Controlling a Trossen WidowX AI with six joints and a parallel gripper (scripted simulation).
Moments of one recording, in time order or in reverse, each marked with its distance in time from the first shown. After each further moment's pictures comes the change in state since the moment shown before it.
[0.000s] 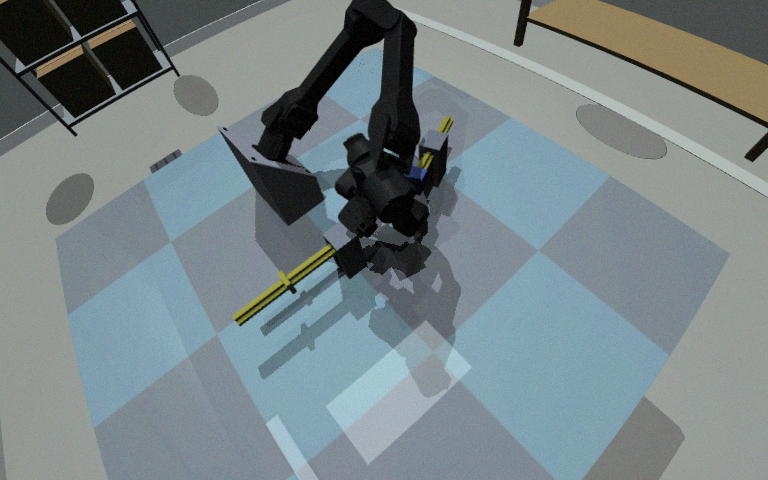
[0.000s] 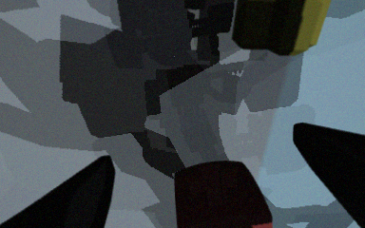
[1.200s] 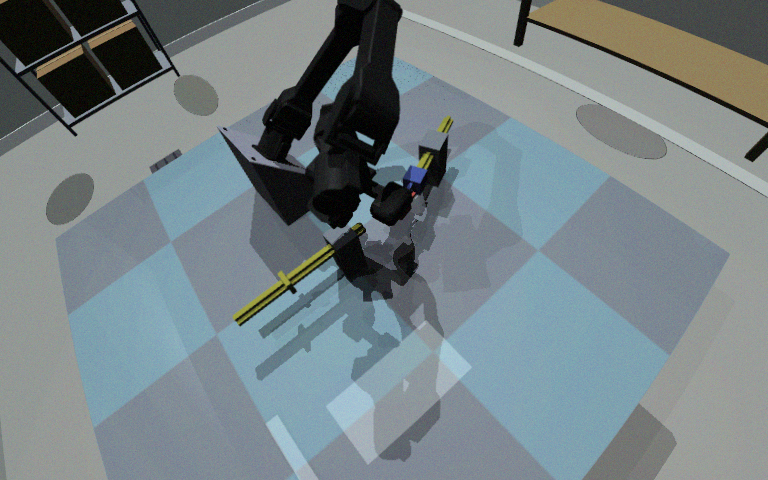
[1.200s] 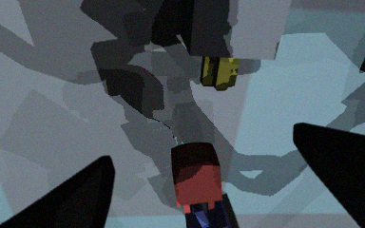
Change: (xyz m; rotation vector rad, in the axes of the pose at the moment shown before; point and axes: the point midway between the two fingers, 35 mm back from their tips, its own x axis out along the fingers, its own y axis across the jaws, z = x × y) arm -0.083 -0.003 0.032 -0.038 -0.006 -0.004
